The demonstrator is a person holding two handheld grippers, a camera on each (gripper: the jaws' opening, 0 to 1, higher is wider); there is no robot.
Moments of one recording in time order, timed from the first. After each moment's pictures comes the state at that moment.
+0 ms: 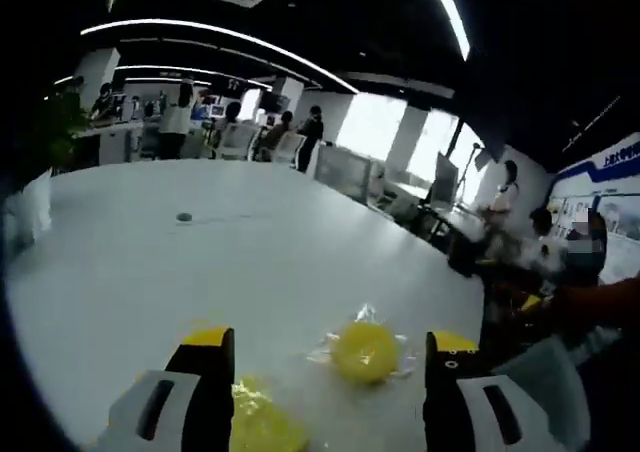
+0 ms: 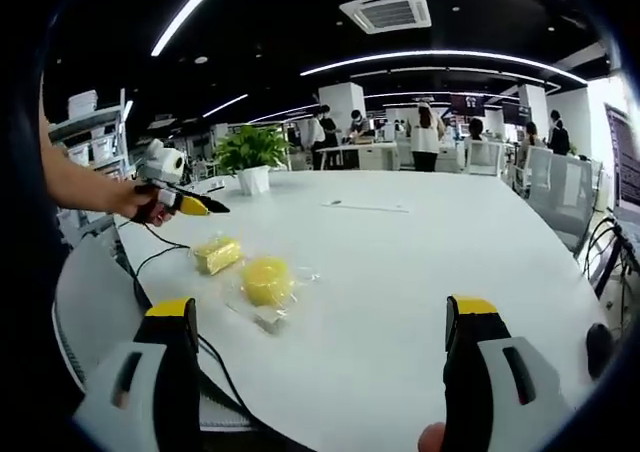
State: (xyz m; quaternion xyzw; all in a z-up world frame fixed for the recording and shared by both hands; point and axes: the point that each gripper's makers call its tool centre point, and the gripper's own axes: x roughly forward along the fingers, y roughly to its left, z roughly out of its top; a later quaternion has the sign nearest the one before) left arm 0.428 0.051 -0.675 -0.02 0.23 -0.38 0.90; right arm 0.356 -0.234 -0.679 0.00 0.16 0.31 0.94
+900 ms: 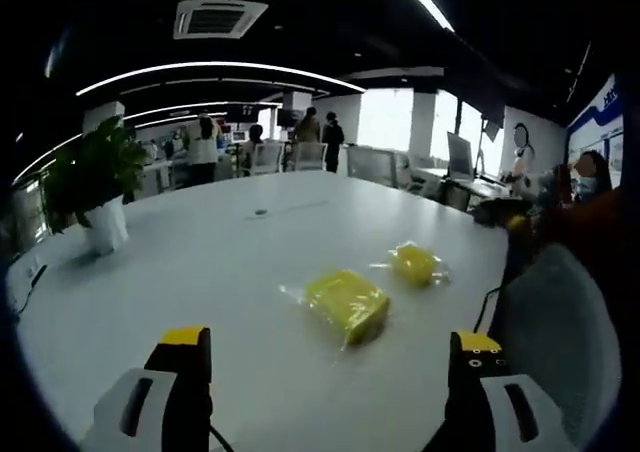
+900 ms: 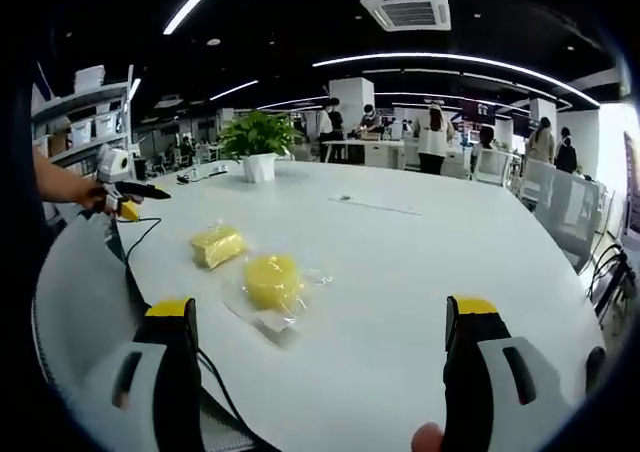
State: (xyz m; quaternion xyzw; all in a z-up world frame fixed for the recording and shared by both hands) left arm 0.340 0.205 -0.708 0.02 0.23 -0.30 0.92; right arm 0.363 -0.197 -0.688 -0.05 0.17 0.32 0.93
